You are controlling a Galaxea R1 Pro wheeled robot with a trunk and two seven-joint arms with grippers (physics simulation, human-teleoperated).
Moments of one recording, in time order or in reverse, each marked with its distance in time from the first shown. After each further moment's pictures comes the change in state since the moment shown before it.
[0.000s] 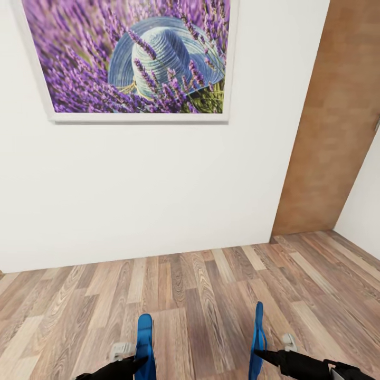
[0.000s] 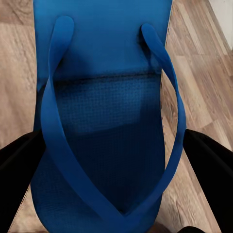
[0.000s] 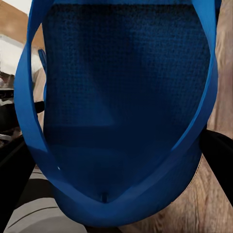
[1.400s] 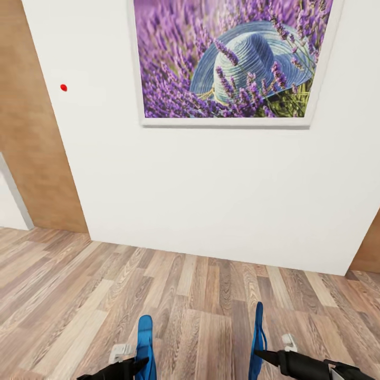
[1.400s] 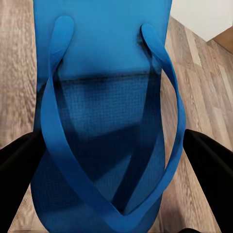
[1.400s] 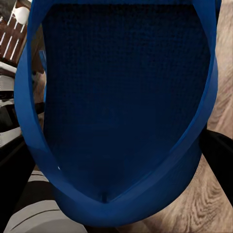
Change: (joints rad) left arm 0.000 -0.002 0.000 0.011 0.001 0.000 0.000; right arm 0.000 0.000 0.001 0.000 0.001 -0.001 -0.001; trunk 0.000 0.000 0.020
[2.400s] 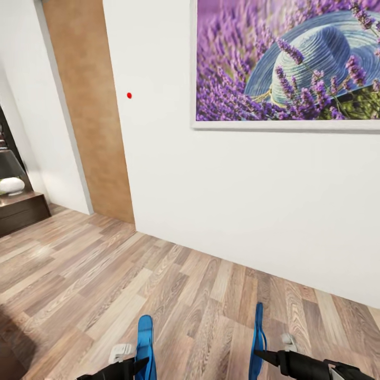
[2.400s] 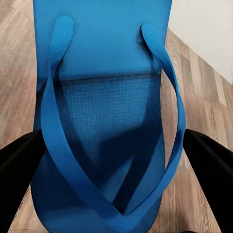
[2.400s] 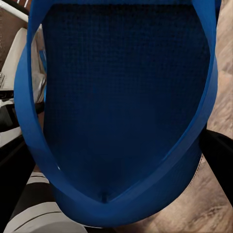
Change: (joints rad) left arm 0.000 0.000 0.000 0.000 0.000 0.000 0.000; right arm 0.000 0.000 0.001 0.000 0.000 0.000 0.000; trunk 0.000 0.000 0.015
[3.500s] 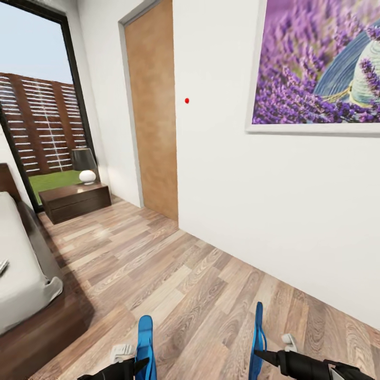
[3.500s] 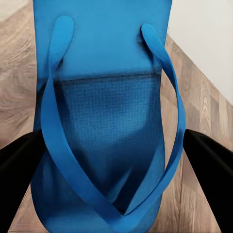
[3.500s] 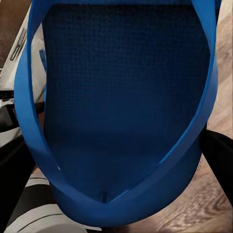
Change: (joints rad) left arm 0.000 -0.001 0.000 0.002 0.000 0.000 0.000; right arm 0.000 0.000 0.001 0.000 0.000 0.000 0.000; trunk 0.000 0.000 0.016
